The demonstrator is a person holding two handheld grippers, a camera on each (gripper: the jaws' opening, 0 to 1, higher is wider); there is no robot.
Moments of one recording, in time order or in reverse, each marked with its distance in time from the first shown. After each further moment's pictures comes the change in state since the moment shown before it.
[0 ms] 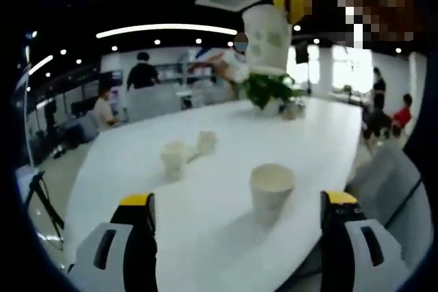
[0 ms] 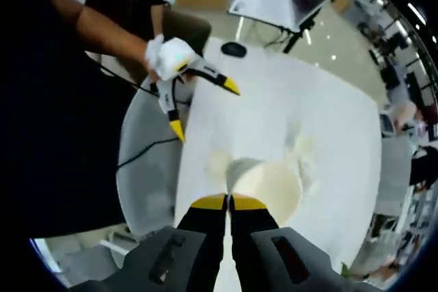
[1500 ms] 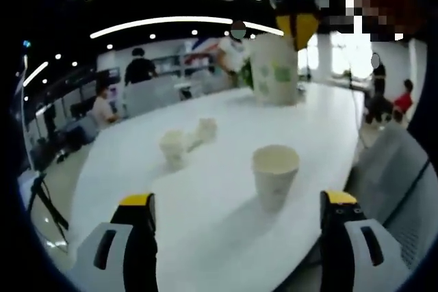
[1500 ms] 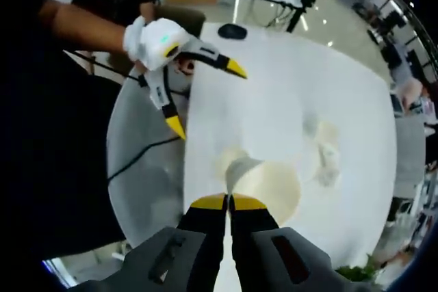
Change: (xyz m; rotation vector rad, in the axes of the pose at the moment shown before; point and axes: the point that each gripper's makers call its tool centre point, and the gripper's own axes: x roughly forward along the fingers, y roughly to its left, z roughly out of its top) left arm 0.005 0.000 -0.020 0.058 0.078 0.010; right arm 0.072 0.018 -0.012 0.112 0.030 0.042
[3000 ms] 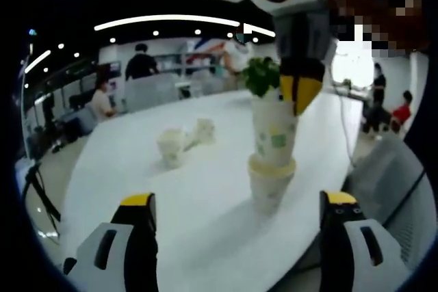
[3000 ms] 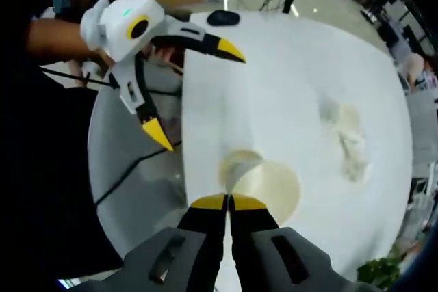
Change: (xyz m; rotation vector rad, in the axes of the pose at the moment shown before) left arm 0.001 0.002 -0.001 -0.067 -0.016 -0.019; right arm 0.076 0.001 0.000 0.123 0.002 0.047
